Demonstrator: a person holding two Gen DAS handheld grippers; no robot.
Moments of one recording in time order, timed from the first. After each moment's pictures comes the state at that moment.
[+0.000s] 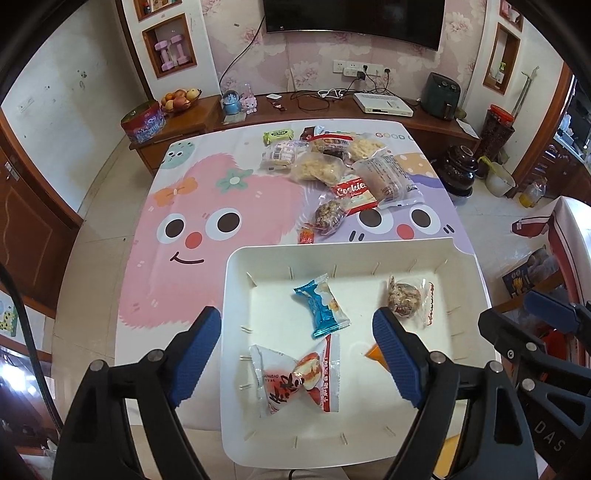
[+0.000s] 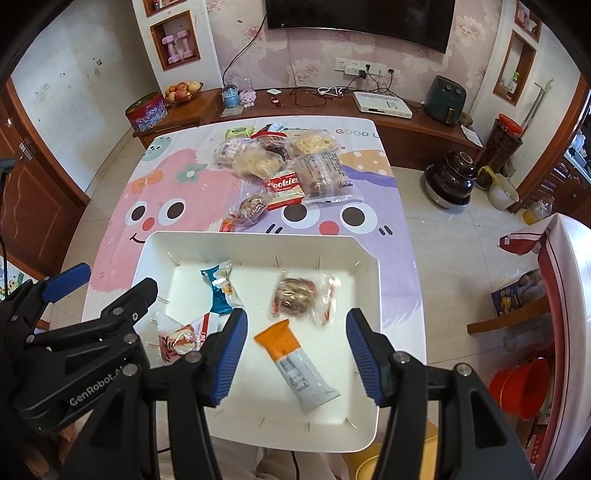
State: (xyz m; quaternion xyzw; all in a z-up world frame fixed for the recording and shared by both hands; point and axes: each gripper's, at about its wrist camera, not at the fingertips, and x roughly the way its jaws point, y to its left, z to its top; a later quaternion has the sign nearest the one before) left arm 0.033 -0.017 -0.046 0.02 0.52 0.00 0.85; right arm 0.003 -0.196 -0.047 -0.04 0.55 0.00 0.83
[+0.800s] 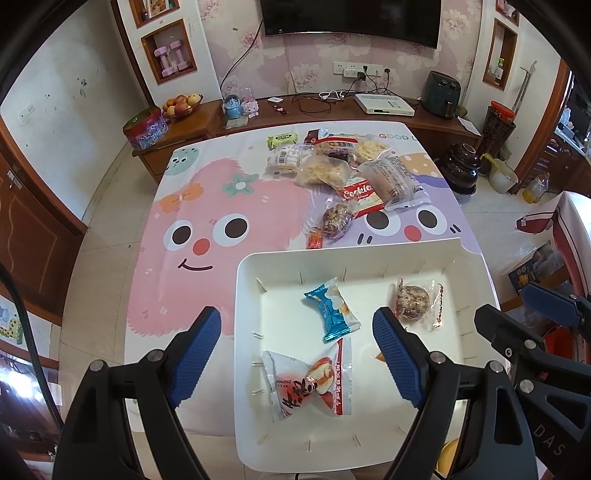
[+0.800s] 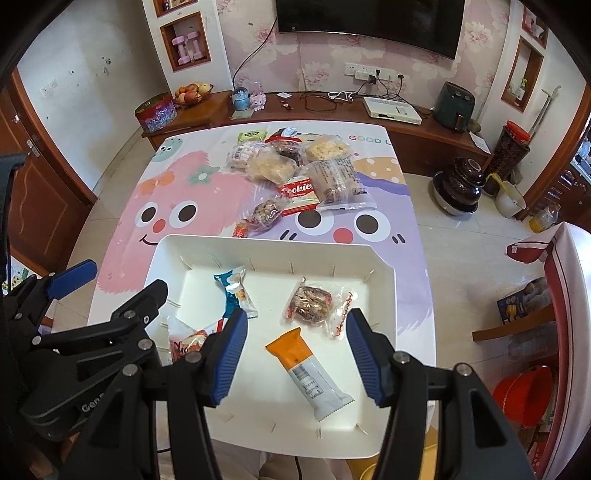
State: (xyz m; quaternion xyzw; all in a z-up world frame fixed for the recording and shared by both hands) left arm 0.034 -0.013 -0.042 0.03 0.52 0.00 0.86; right arm 0.008 -0.183 -0.045 -0.04 0.55 0.01 0.84
